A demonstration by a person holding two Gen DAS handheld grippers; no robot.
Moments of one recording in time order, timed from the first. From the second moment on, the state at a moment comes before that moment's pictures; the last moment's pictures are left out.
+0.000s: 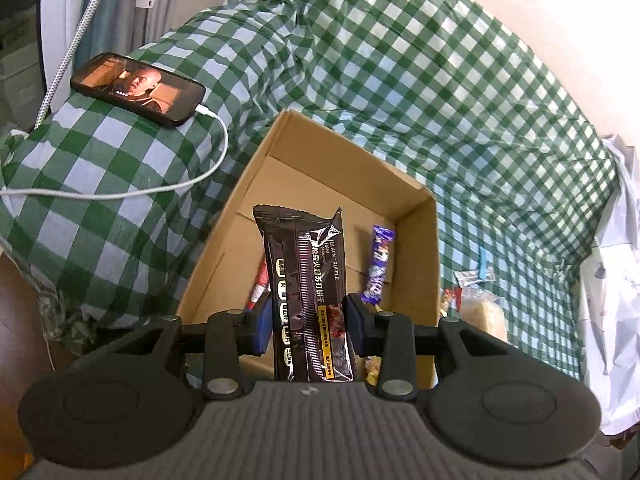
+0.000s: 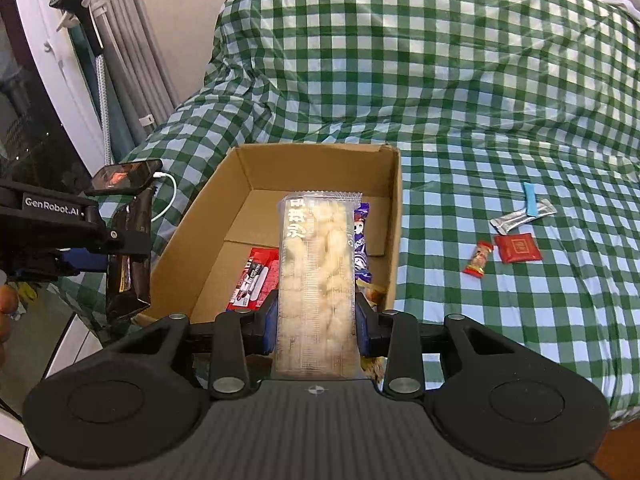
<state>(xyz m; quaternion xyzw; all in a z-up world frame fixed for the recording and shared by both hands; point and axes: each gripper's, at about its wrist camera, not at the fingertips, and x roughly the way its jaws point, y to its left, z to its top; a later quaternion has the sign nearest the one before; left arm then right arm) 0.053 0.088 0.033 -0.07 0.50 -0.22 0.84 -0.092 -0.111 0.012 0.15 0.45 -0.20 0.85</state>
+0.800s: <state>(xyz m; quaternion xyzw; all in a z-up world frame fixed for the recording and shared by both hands) 0.123 0.027 -0.043 0.01 0.54 -0.21 0.81 -0.009 -0.147 -0.073 0.16 0.52 -0.19 0.82</state>
